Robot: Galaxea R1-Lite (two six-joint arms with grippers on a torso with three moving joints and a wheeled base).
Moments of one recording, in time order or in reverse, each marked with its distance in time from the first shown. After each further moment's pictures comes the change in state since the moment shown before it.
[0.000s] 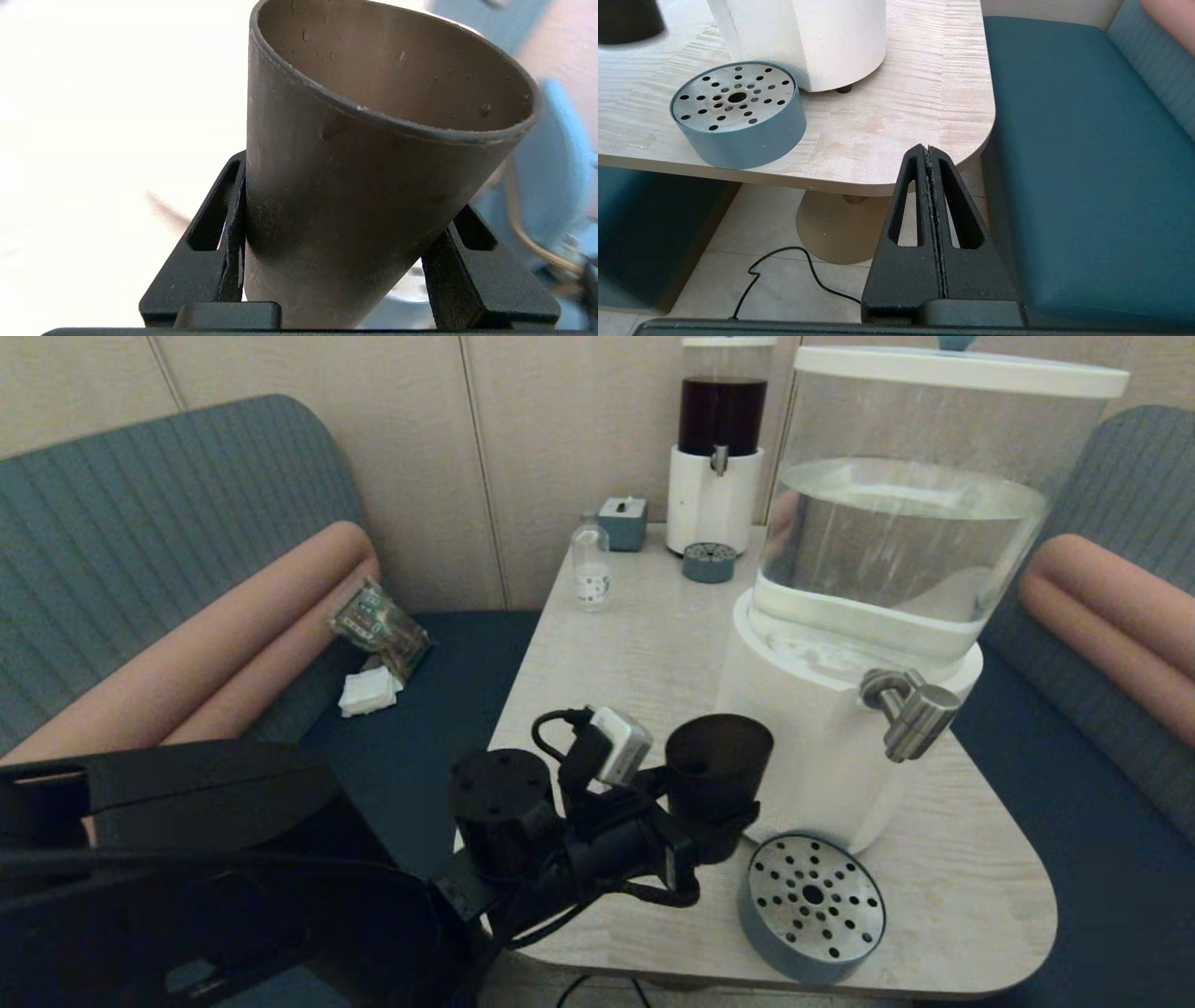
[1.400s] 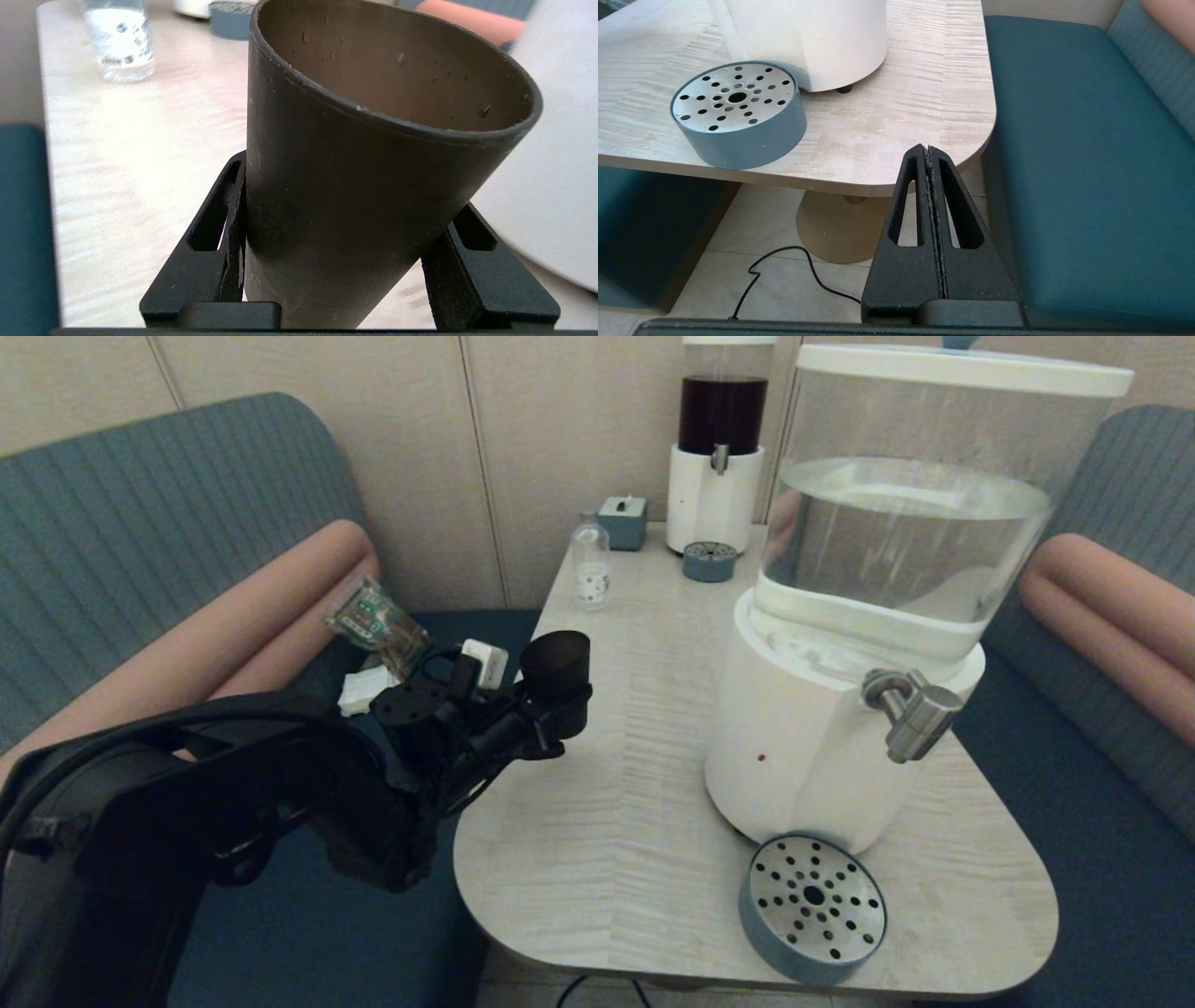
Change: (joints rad) left arm 0.419 0.227 -0.309 -0.016 -0.025 -0.003; right arm 0.000 0.000 0.000 0.000 0.000 0.000
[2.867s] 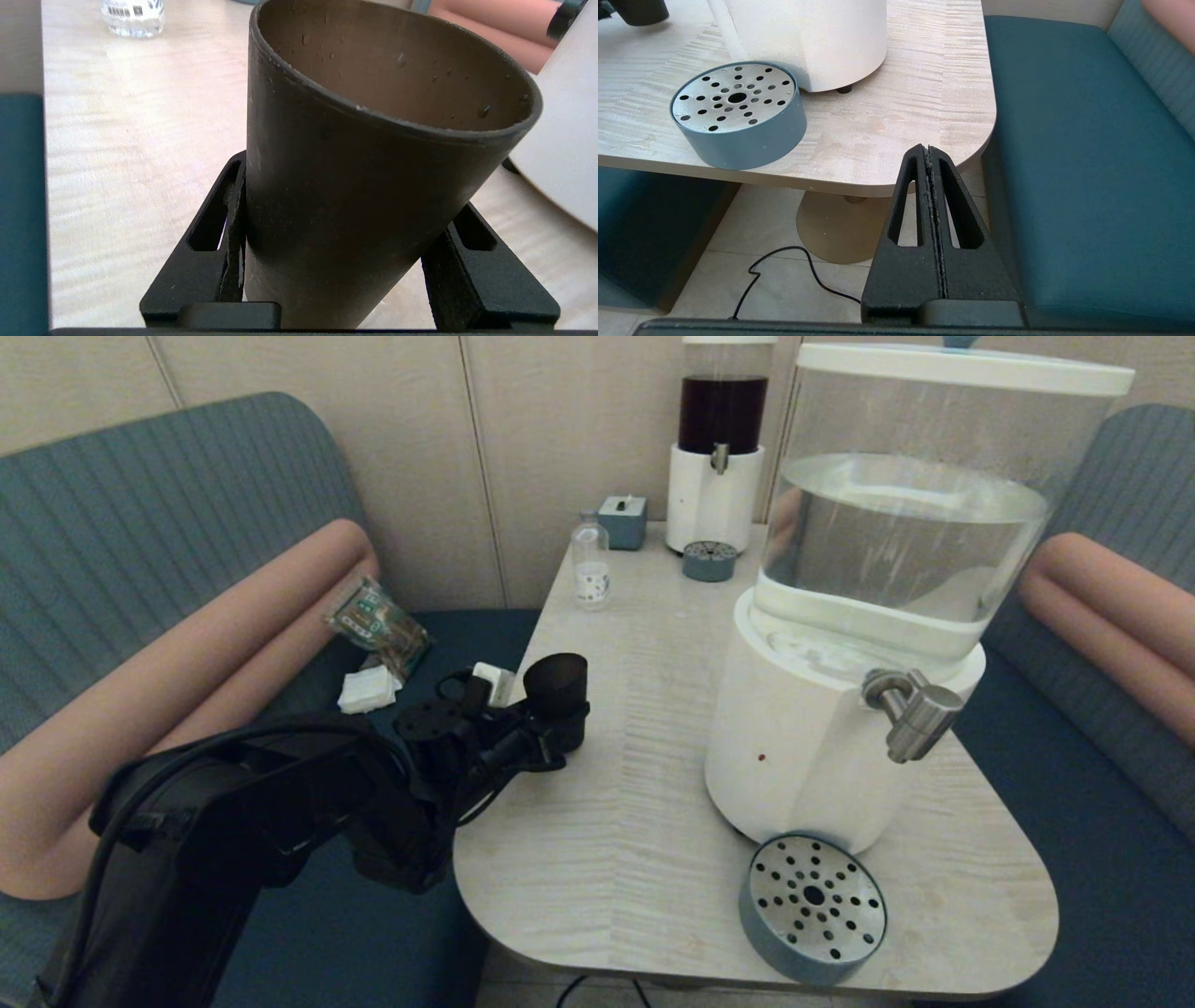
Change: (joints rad) left arm 0.012 0.129 -0.094 0.002 0.011 -0.004; right arm 0.000 0.000 0.000 -0.001 0.000 0.001
